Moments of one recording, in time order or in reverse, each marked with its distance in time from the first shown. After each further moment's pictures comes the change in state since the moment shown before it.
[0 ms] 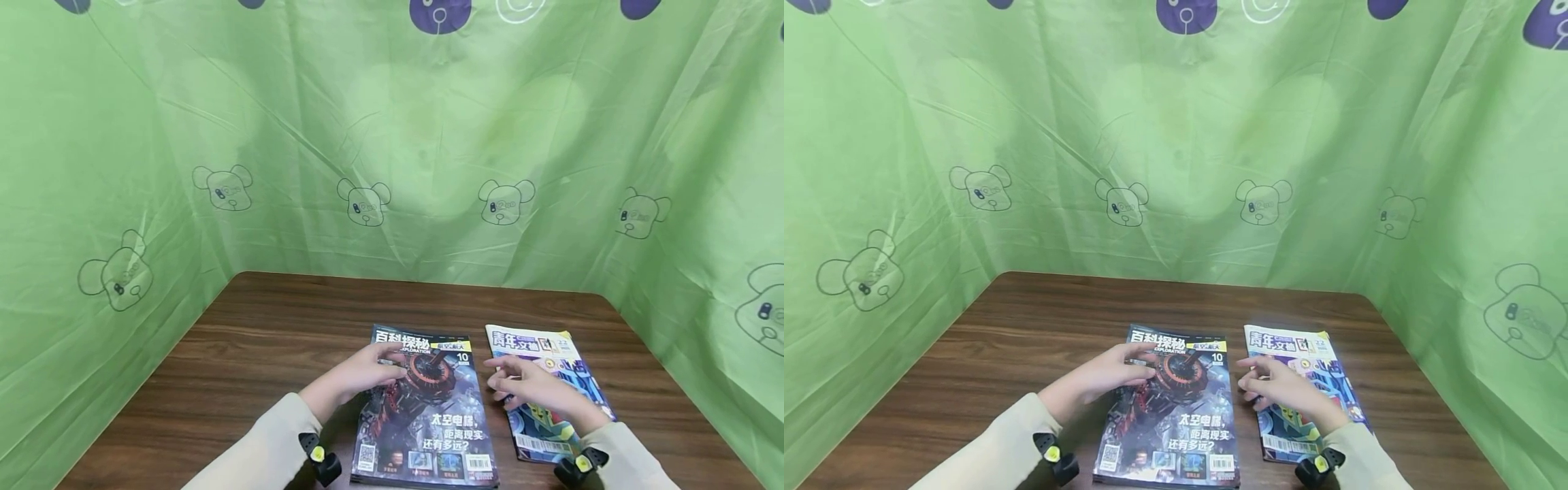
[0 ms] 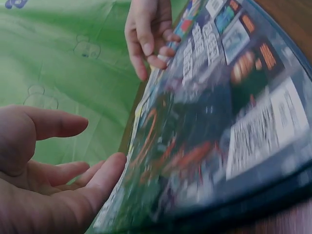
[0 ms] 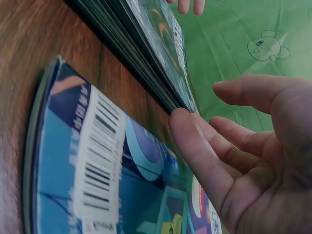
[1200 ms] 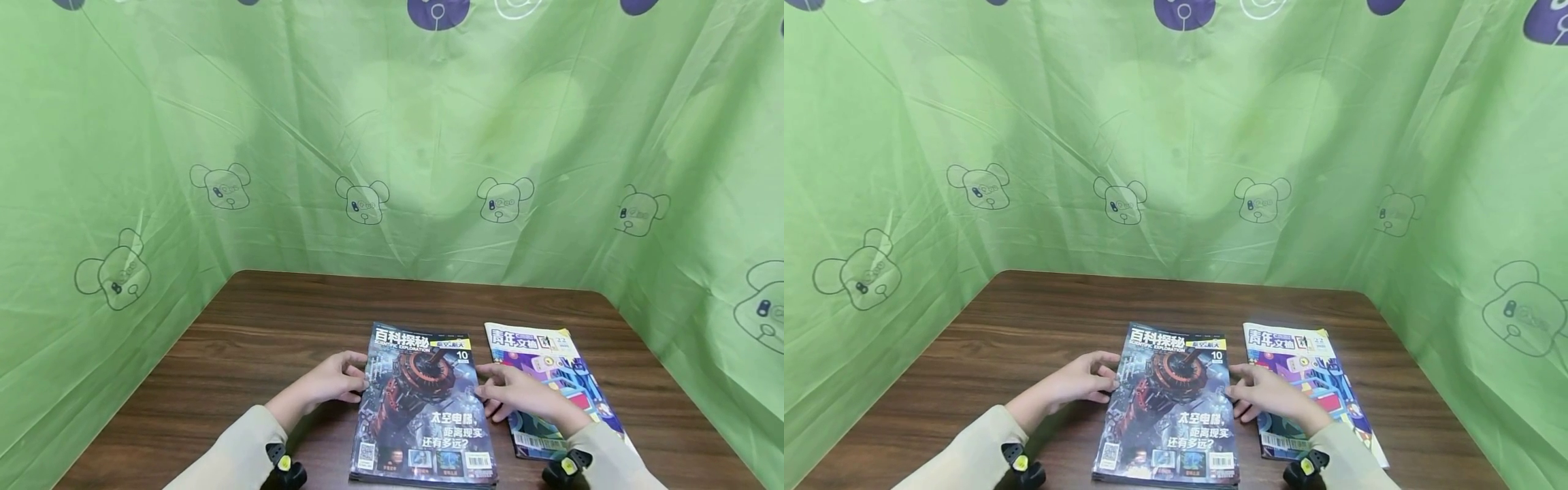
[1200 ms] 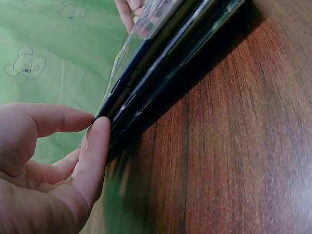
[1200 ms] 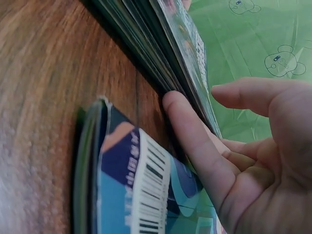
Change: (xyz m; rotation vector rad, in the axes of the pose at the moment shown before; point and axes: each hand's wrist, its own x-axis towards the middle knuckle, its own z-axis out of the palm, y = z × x) left_hand -0.027 -0.038 -0.037 -0.092 0.079 -0.075; right_hand 0.006 -0.008 0.027 0.049 -0.056 0.092
